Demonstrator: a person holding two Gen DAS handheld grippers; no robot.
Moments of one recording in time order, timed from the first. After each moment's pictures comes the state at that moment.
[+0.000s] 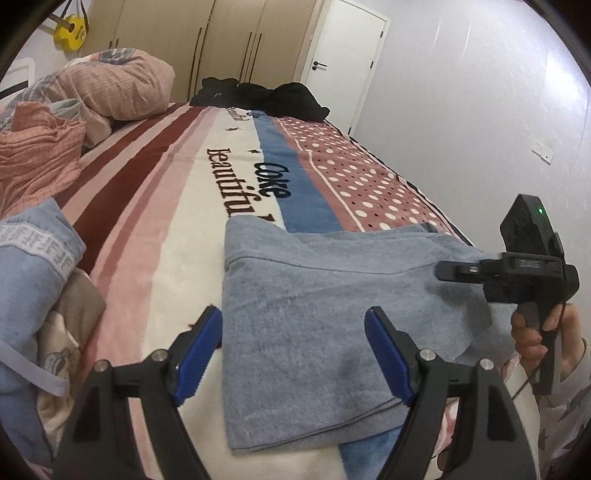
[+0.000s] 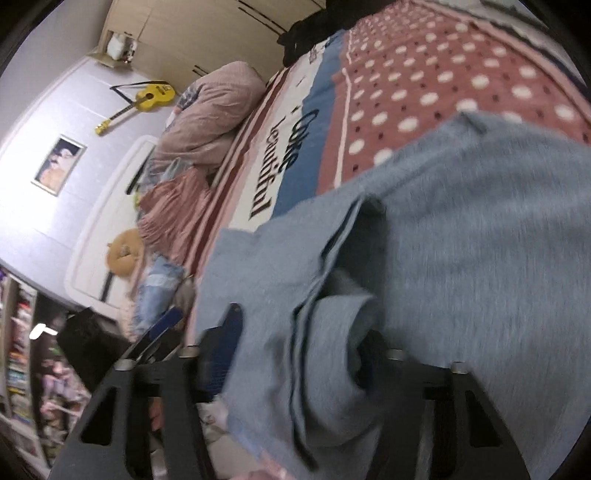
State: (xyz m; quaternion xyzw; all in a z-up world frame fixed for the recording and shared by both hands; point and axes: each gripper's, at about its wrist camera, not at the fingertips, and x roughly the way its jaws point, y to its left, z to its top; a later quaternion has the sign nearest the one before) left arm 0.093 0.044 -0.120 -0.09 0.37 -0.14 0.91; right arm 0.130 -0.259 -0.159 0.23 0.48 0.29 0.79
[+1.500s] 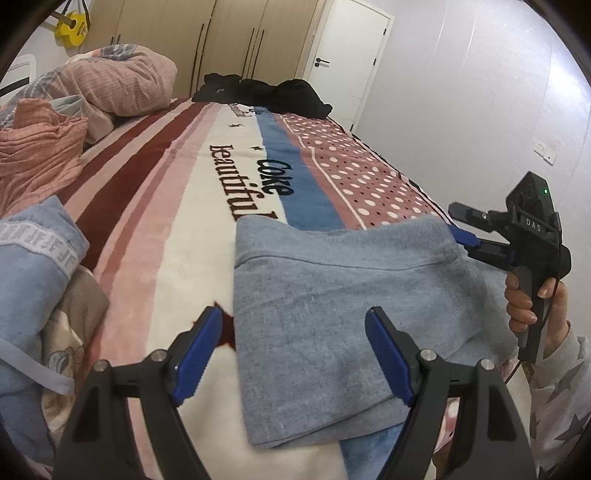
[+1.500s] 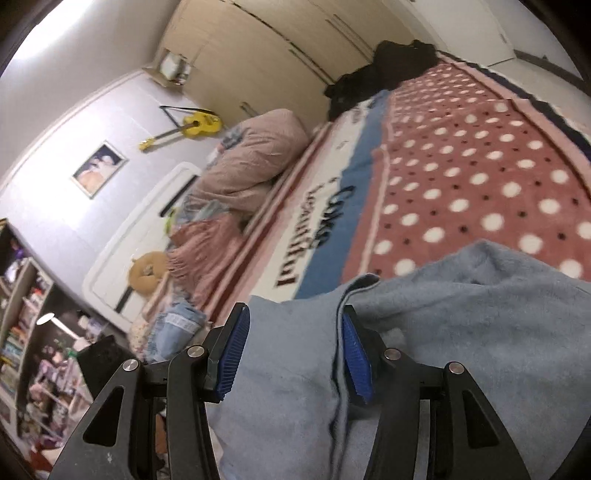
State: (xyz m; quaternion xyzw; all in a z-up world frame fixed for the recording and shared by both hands) left arm 0.091 0.045 -0.117 -0.08 0.38 -0.13 0.91; right arm 0.160 -0.280 -0.129 0.24 0.37 0.34 0.83
